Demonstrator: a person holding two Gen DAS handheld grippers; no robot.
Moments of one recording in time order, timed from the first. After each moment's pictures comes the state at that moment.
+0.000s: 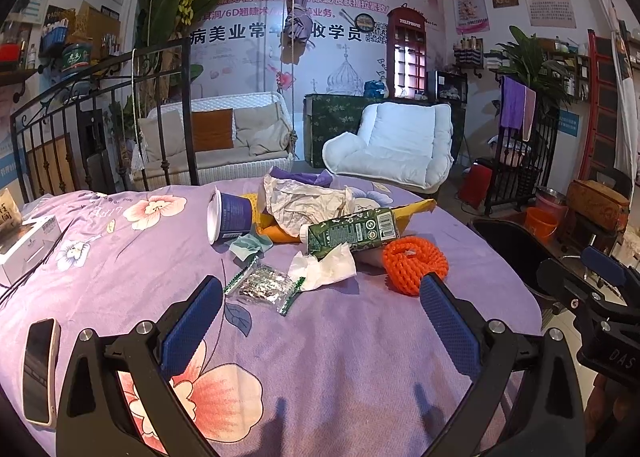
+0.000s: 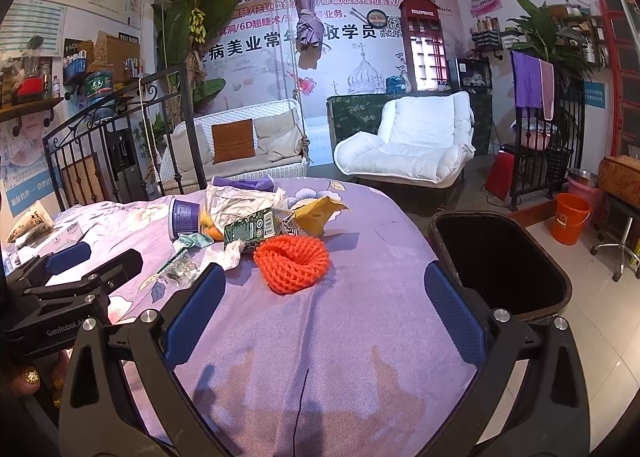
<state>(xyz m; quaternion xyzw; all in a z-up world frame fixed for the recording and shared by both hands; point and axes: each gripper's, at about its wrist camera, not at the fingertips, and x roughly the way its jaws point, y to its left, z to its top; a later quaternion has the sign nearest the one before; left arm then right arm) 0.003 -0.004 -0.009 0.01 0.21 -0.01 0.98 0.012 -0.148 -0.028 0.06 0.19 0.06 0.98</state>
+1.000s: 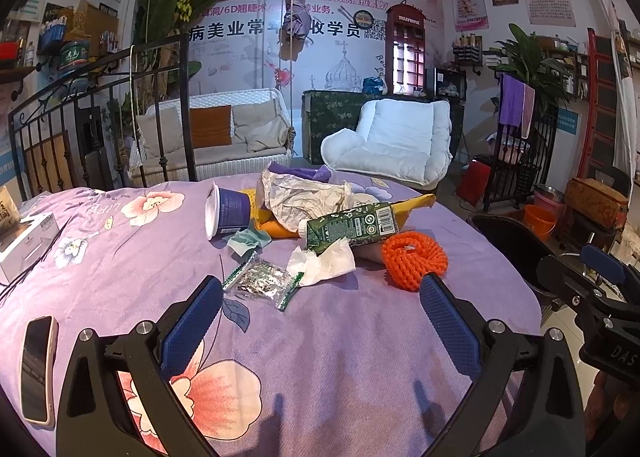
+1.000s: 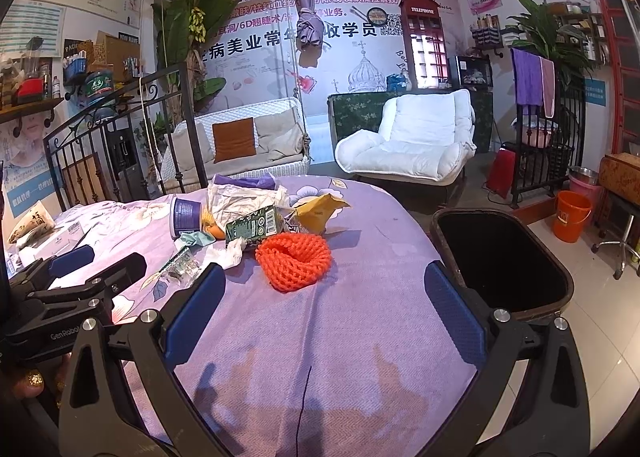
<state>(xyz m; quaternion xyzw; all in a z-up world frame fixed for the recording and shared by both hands) -0.001 -0.004 -0.015 0.01 0.22 -0.02 0.98 0.013 -0.150 -0.030 0.07 0.19 0.07 0.98</state>
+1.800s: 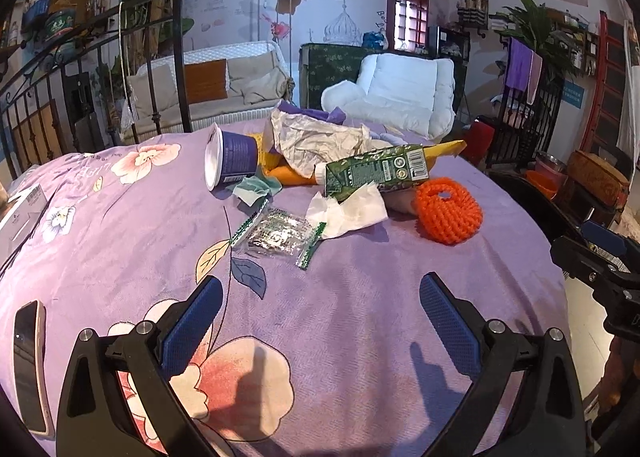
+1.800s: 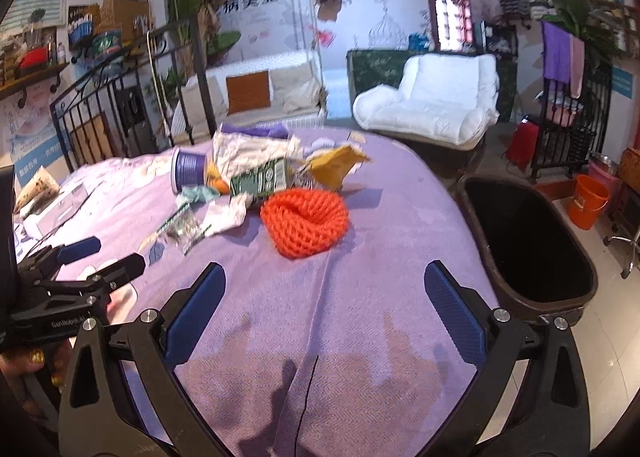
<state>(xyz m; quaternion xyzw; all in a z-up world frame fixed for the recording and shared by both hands) 0.031 0.032 -0.045 0.01 0.31 -0.03 0.95 0.057 -0.139 -0.049 0.04 0.29 0.11 0.95</state>
